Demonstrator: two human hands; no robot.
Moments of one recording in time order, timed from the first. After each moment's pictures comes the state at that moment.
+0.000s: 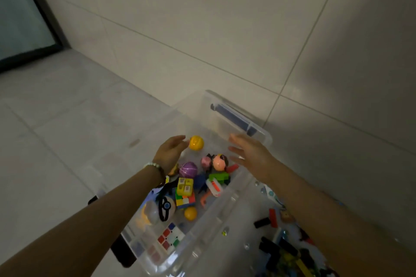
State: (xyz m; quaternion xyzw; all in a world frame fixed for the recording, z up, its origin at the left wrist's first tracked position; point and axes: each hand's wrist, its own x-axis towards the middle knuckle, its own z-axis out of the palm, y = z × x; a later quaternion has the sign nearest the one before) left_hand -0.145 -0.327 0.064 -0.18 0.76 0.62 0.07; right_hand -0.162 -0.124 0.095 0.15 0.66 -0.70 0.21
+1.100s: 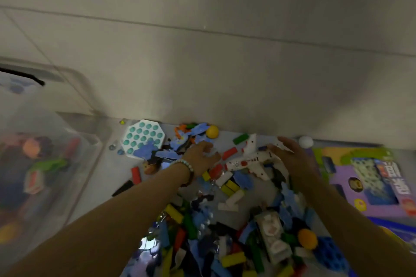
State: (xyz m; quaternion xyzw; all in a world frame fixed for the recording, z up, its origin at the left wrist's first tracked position) left_hand -0.089 0.119 -0.089 0.14 0.83 0.35 0.41; right_hand 0.029 0.329 -0.076 0.43 0.71 -0.55 -0.04
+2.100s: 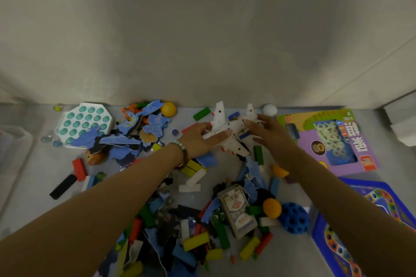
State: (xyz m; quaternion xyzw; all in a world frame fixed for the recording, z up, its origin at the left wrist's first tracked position) left_hand -0.047 0.207 -0.111 0.19 0.75 0.44 0.45; right_hand 0.064 0.371 -0.092 0.40 0.67 -0.62 -0.03
